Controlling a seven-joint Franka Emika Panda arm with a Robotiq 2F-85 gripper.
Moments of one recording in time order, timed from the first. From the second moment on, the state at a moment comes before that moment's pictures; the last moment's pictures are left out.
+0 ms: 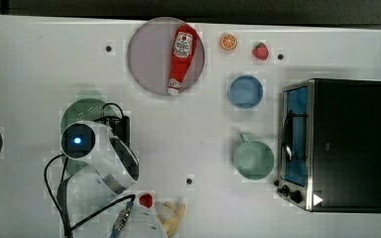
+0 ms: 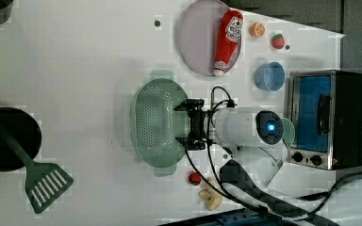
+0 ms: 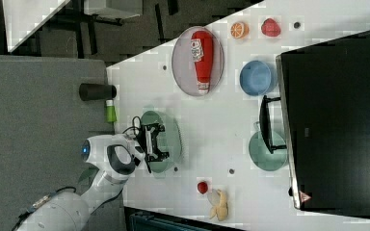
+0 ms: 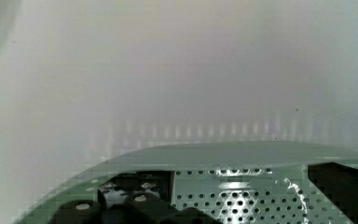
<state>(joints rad) -0.01 0.45 0.45 -2.29 -0.31 1.09 1.45</state>
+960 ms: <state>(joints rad) -0.15 0.43 0.23 -2.40 -0.31 1.14 1.18</state>
